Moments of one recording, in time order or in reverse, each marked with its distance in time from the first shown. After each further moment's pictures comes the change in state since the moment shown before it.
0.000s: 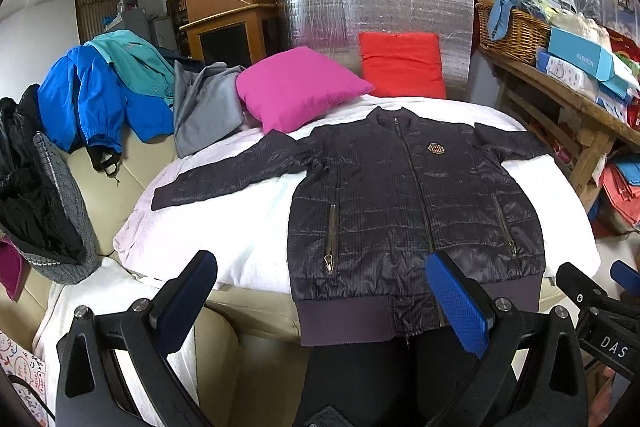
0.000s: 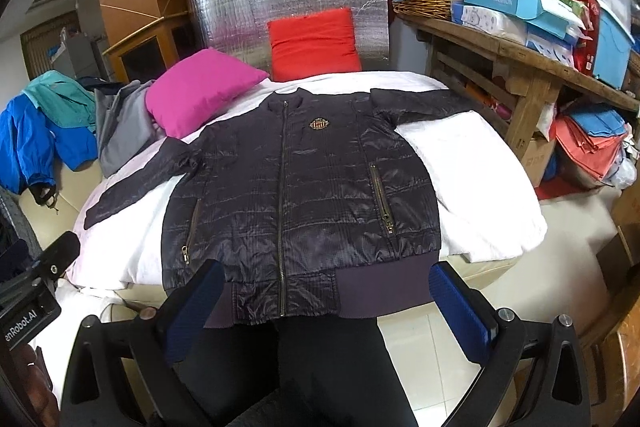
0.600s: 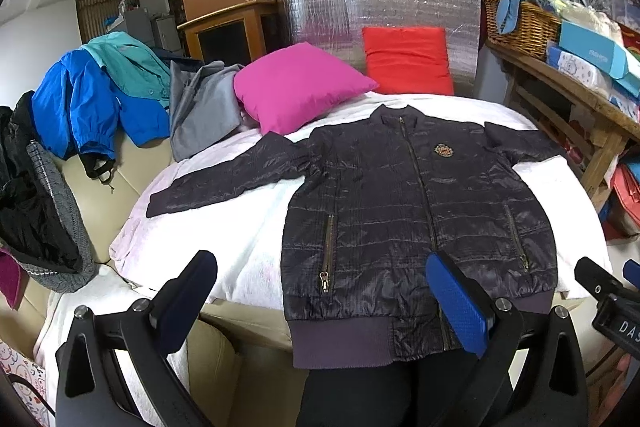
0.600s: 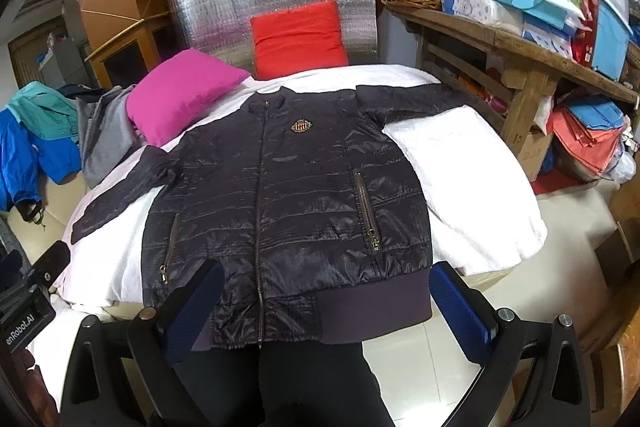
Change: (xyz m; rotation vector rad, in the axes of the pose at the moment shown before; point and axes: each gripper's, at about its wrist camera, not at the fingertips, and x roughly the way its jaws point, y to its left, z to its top) left arm 0.041 -0.018 0.024 0.008 0.028 0.034; right arm 0.039 -0.024 0.033 0.033 0.036 -0.027
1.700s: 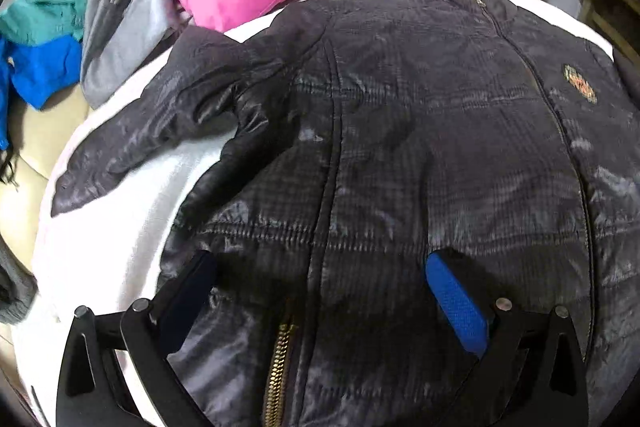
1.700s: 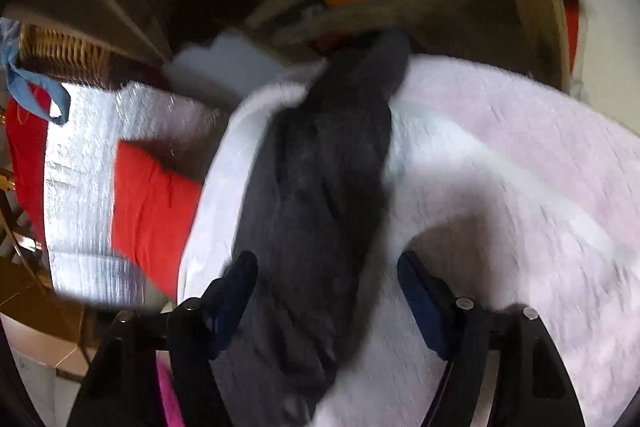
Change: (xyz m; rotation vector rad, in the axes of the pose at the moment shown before) left arm 0.349 -0.053 0.036 -0.012 0.372 0.077; right arm 0.452 -0.359 0.246 0.956 -0.012 0.195
